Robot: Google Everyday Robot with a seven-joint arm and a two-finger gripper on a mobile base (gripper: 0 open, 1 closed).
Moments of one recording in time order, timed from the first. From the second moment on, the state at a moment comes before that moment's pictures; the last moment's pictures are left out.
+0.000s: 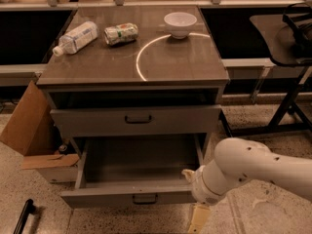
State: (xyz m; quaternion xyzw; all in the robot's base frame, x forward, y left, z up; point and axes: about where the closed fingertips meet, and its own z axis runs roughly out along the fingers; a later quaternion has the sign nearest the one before) arm 0.375 -0.096 0.573 -0.66 0.72 0.17 0.13
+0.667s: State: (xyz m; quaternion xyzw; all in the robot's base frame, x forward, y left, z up) arm 0.369 -0.099 0.498 -0.66 0.72 0.17 0.14
